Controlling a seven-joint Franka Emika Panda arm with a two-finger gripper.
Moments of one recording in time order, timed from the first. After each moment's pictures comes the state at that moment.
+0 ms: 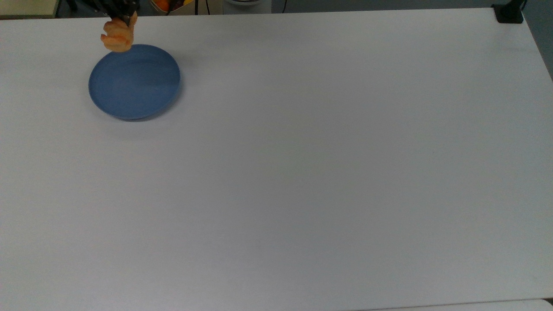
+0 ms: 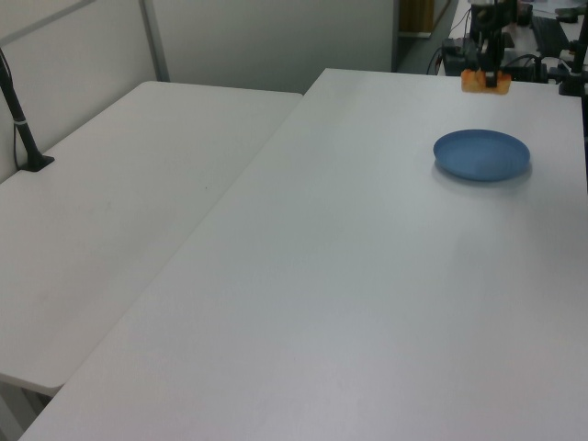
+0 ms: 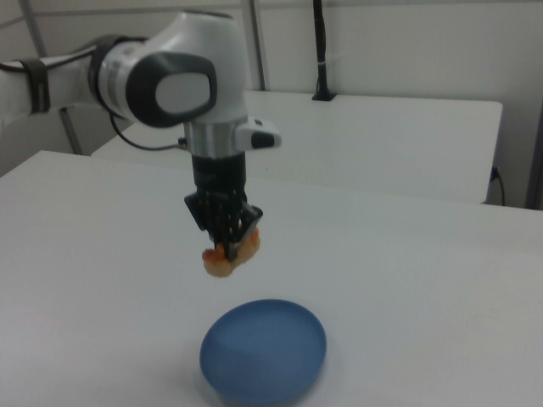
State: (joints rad) arm -0.11 0.08 -0.21 -1.70 -0.05 1.63 -0.25
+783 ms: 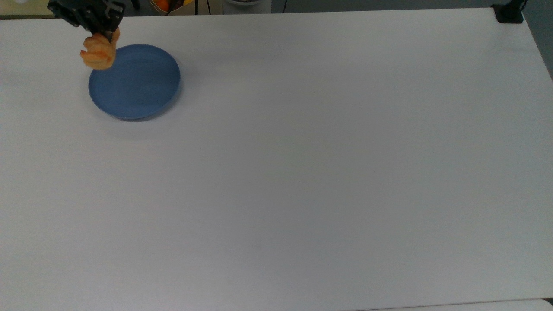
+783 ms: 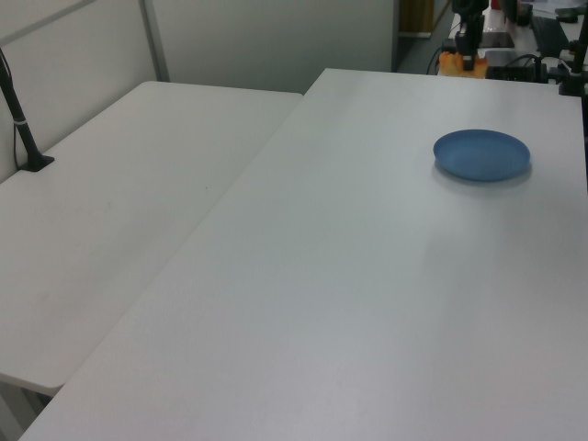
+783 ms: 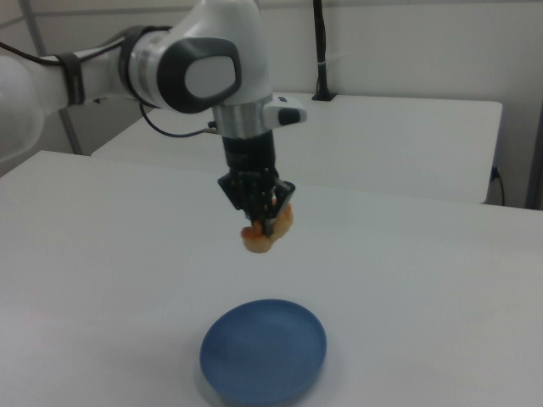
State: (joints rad) arm -0.12 0.23 -0.21 -1.49 -0.05 1.65 -0.27
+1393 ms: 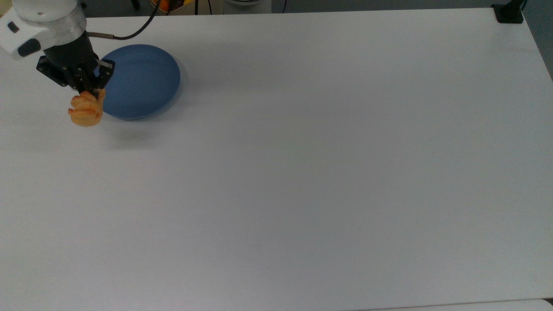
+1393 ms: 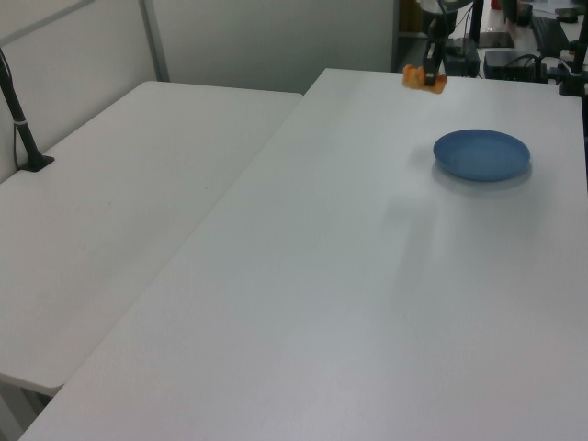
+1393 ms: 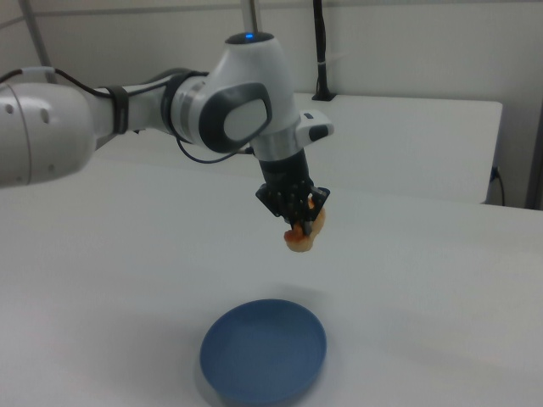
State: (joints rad) arm -0.13 0.39 -0.21 -1.46 0.00 1.95 -0.39
